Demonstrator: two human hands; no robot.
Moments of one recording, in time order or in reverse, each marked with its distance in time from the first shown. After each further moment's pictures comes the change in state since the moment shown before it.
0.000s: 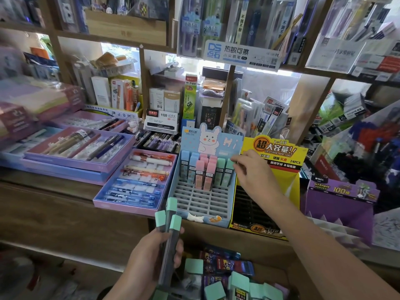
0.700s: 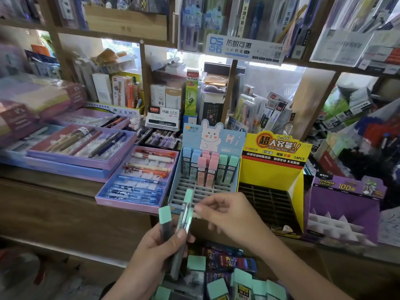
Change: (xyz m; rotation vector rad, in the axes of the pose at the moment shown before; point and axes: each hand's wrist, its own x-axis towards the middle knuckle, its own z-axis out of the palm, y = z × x) left_hand -0.003 -0.008 -0.011 0.093 -0.067 0.181; right_hand -0.081 -0.068 0.007 0.817 -0.419 0.271
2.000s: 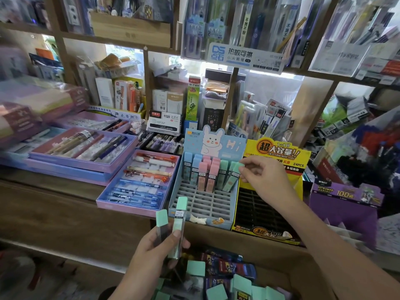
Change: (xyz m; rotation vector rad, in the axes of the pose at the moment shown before) left_hand 0.015 -0.012 -0.018 0.049 0.037 0.015; right_hand 0.056 0.000 -0.087 -0.328 0.392 -0.161
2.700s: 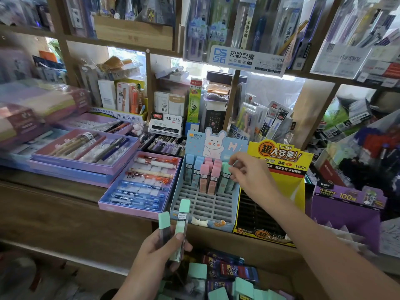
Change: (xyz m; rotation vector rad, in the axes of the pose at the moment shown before) left_hand 0.002 -0.001 0.000 -0.016 0.023 -0.002; right_hand 0.015 -0.009 0.026 -0.177 -0.066 -0.095
